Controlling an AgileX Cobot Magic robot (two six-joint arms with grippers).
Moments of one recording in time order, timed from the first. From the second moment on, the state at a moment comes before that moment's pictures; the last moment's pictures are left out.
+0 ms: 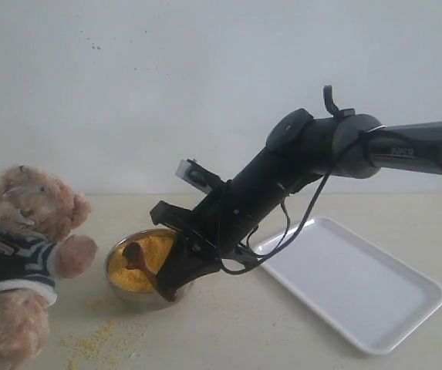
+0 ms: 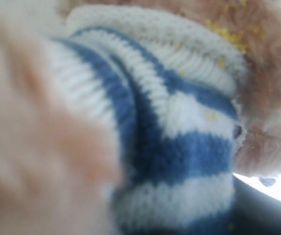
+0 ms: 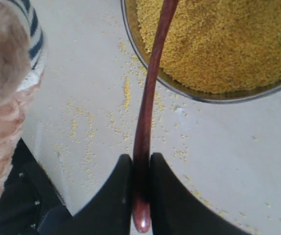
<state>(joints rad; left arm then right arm) 0.30 1.59 -0.67 -1.43 0.80 1.20 0.50 2.22 -1.76 0.89 1.15 -0.34</state>
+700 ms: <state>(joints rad) 0.30 1.59 -0.67 -1.43 0.81 1.20 0.47 2.26 -1.76 1.02 1.21 -0.41</state>
